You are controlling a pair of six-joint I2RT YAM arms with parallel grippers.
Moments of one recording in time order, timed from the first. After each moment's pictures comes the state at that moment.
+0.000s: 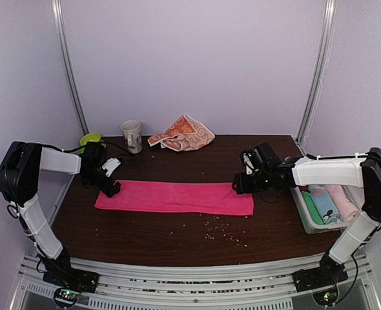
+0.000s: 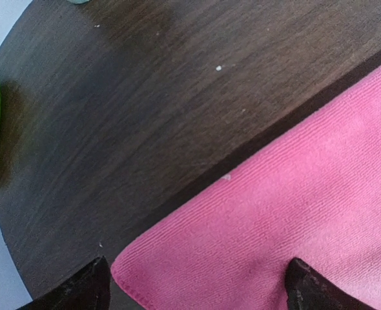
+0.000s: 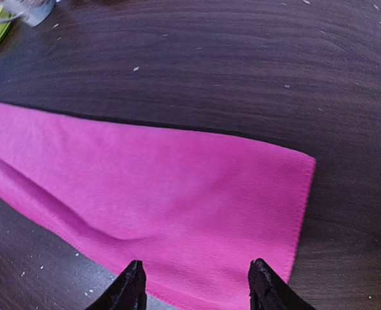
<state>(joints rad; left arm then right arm) -0.16 1.77 0.97 -0.21 -0.01 0.53 0.66 1.60 1.00 -0.26 0.07 0.46</state>
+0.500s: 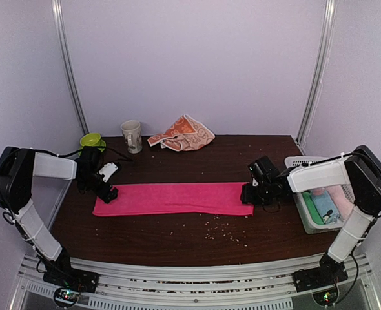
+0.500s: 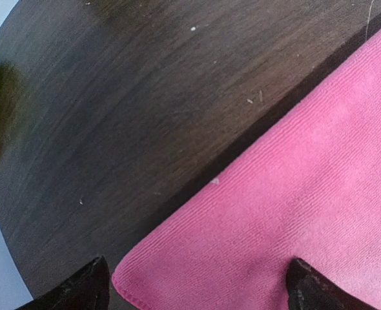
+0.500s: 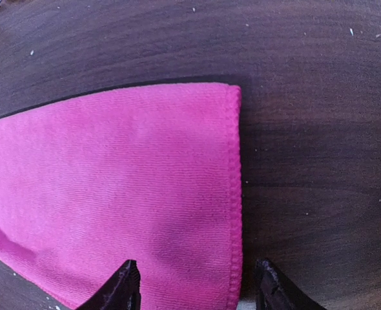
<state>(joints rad) -0.16 1.68 0.87 -0.22 -0.02 0.52 0.59 1.68 0.88 -0.19 0.14 0.62</state>
